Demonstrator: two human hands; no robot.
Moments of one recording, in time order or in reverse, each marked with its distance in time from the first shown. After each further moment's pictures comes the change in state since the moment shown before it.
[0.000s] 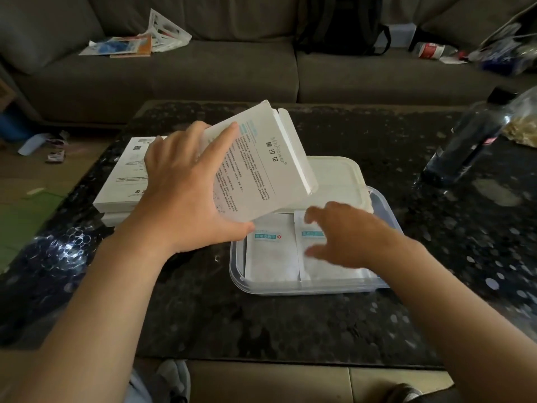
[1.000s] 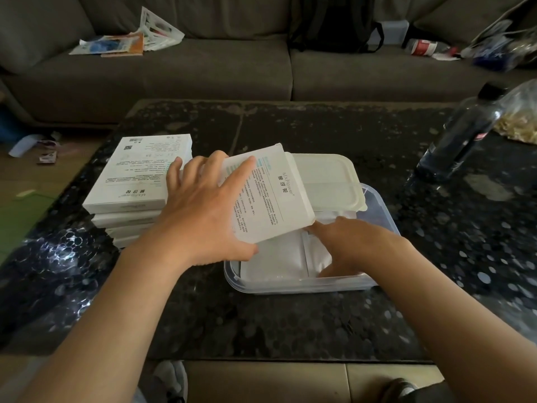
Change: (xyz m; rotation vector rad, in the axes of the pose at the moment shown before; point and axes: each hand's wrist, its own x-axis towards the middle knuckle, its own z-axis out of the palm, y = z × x) left_hand -0.001 0.021 0.020 0.121 -0.262 -0.009; right_hand 0.007 0.020 0.024 -0.102 -0.203 -0.063
